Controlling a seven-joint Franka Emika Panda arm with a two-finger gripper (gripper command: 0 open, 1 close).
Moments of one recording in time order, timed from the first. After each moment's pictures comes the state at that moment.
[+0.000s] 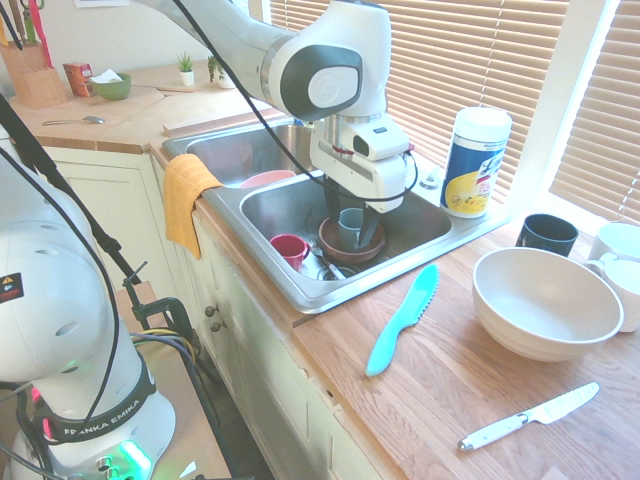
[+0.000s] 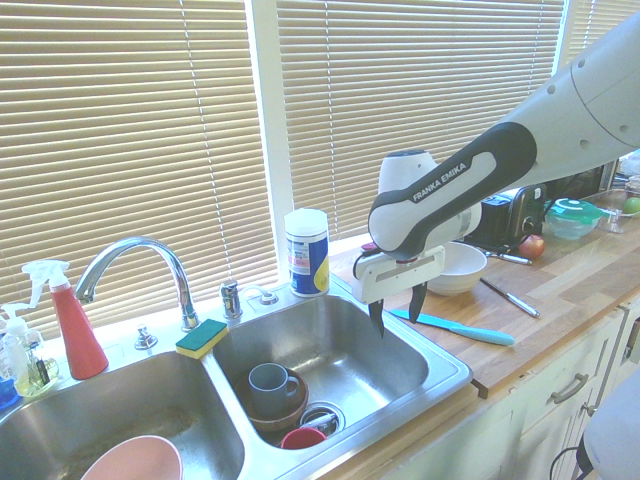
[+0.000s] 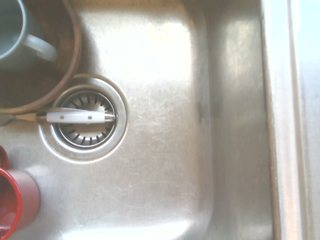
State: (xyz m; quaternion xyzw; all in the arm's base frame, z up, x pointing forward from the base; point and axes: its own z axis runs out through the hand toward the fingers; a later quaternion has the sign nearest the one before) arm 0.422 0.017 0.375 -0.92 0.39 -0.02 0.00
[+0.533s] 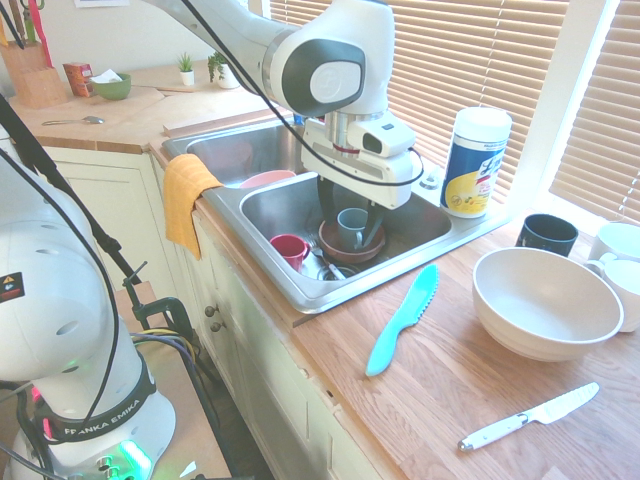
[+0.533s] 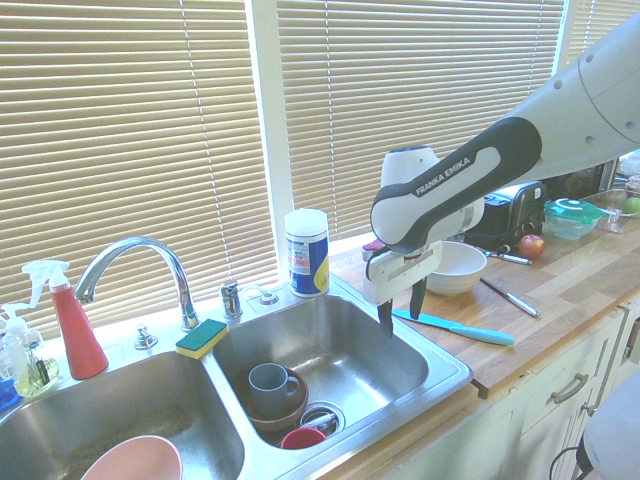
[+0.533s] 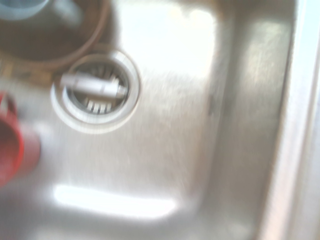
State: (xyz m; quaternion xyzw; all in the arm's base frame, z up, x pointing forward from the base) arm 0.411 -0.008 0.393 -0.97 0.24 0.01 -0.01
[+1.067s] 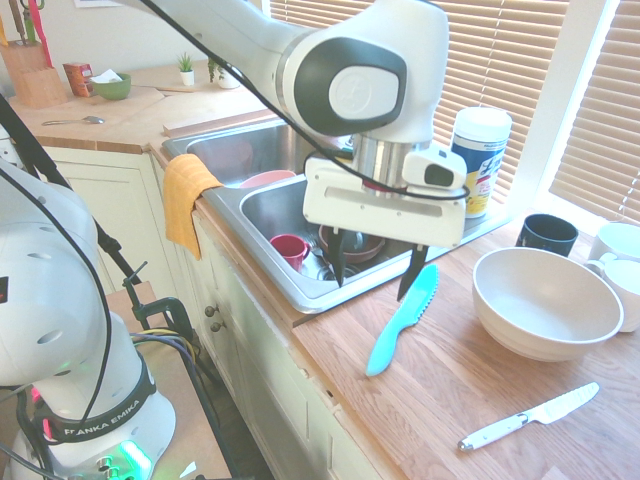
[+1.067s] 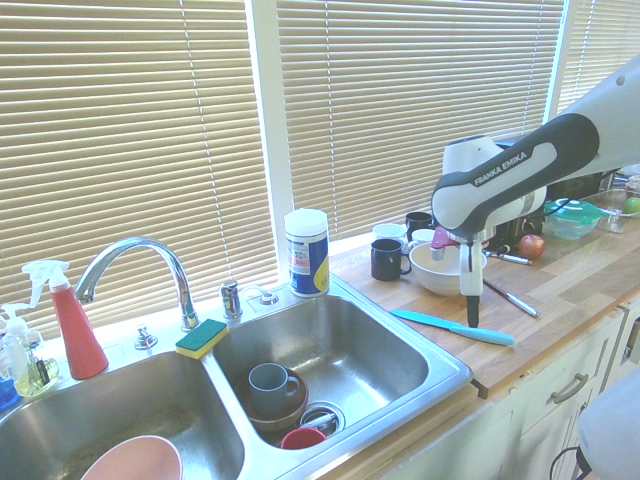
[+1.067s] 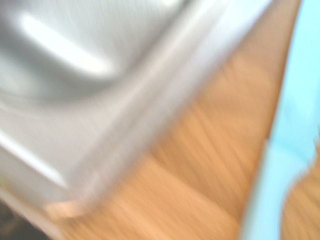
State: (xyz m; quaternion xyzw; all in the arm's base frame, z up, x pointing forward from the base) arm 0.360 -0.136 0.372 -1.00 0.05 0.04 -0.06
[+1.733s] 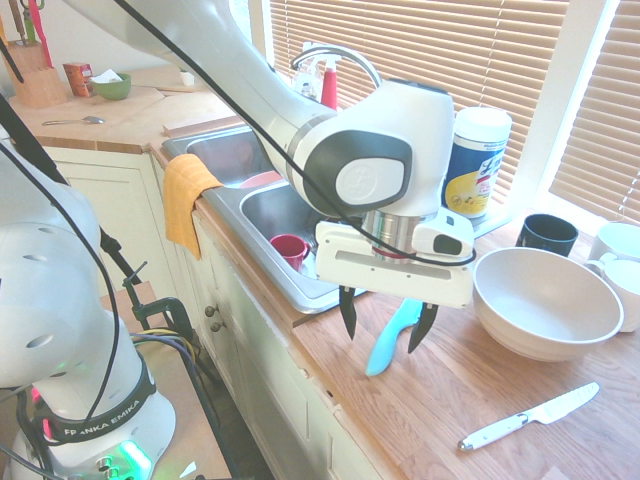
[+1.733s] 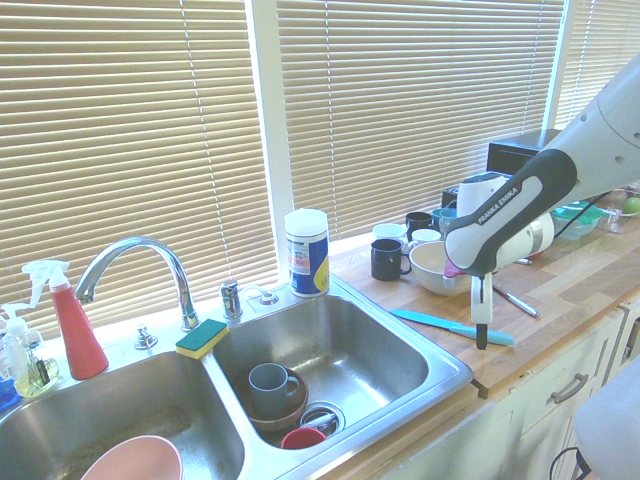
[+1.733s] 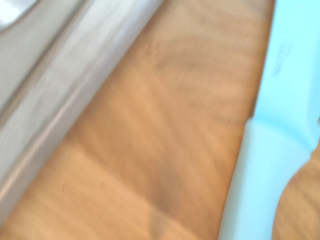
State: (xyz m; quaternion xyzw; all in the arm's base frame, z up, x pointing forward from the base) arm 0.372 -0.148 0.317 -1.00 0.08 0.02 -0.05
